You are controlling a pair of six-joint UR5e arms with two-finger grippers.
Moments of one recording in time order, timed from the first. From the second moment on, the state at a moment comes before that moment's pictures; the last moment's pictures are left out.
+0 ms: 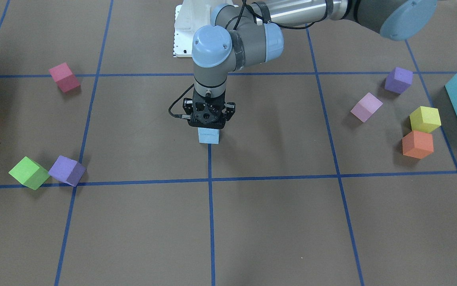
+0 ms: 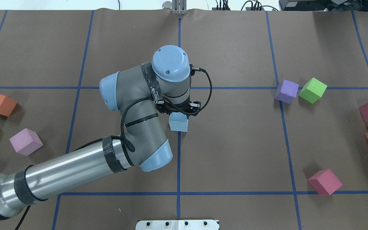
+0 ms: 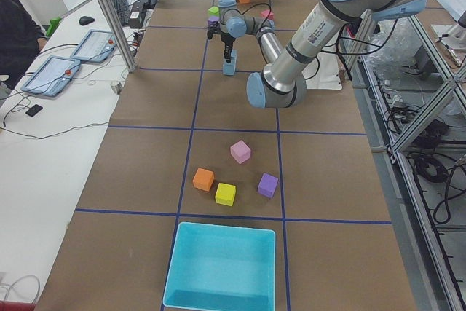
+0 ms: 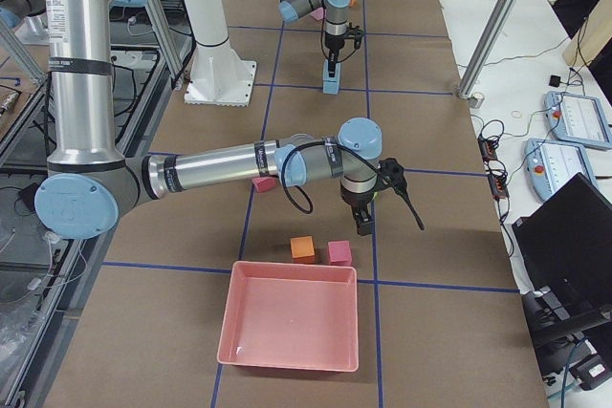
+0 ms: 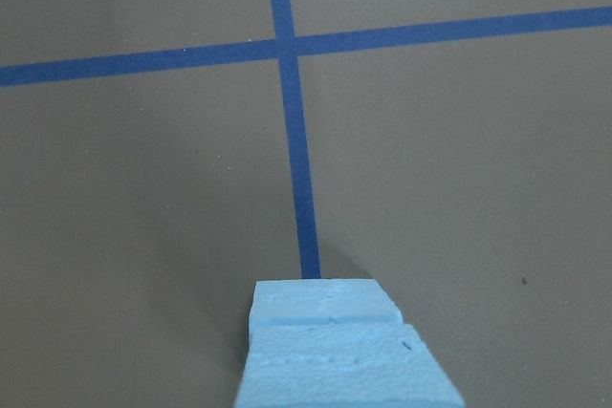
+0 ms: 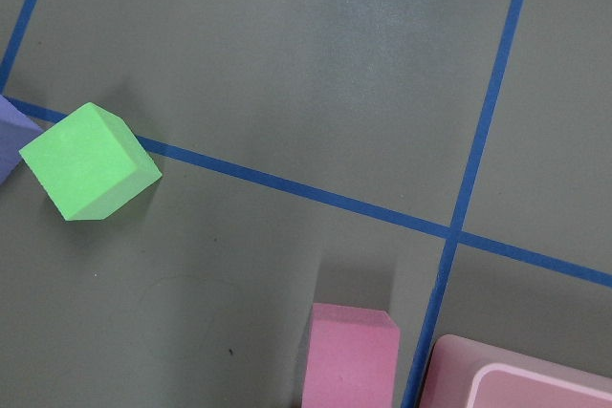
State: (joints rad) left arm -0.53 -2.51 -1.43 -1.56 -1.94 -1.09; right arm 1.45 -1.58 1.78 -1.52 2.33 -0.02
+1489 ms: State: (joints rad) left arm -0.64 -2.36 -1.74 -1.44 -1.96 -0.97; right arm 1.45 -1.57 1.77 -1.52 2.33 -0.02
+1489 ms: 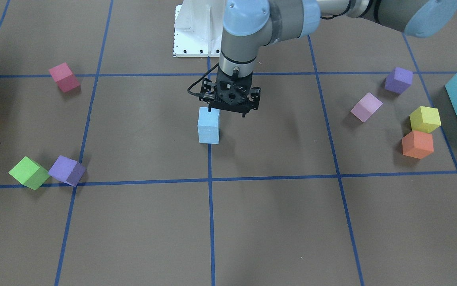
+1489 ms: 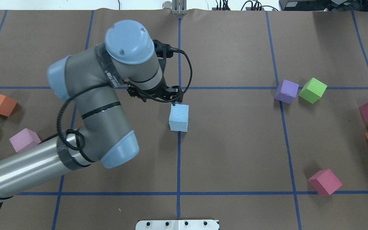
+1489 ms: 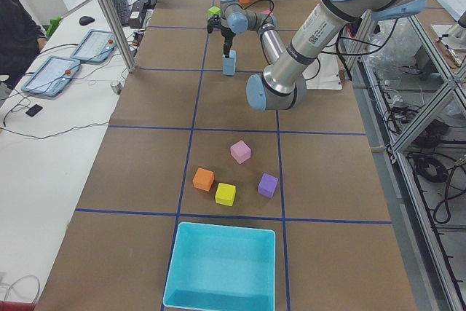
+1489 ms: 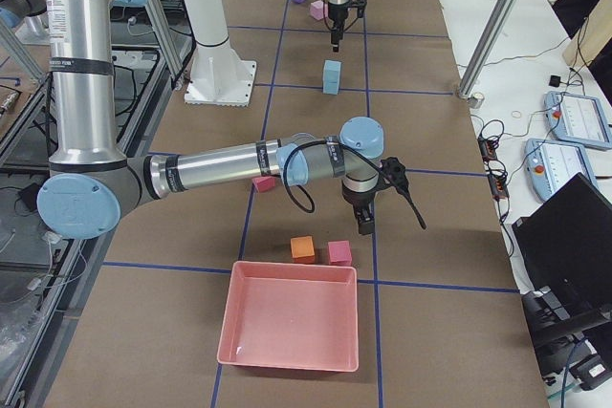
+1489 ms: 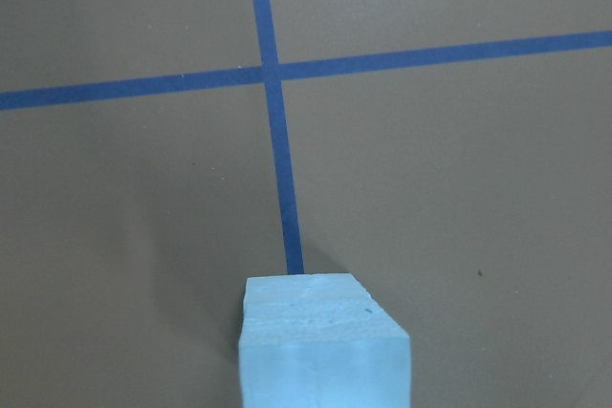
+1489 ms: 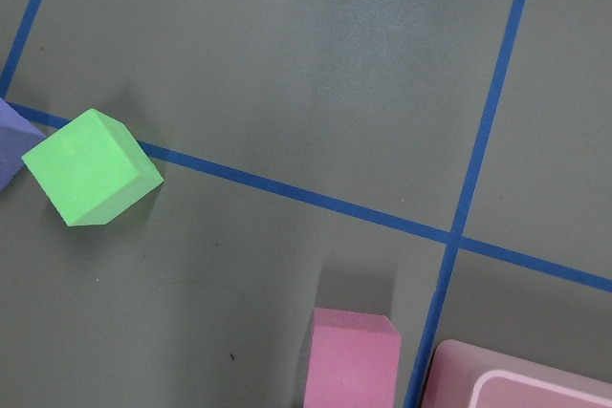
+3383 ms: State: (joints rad) left arm -1.42 -1.91 -1.63 -1.48 -2.36 -0.12; right arm 1.45 -1.52 1.73 -1.52 2.33 0.02
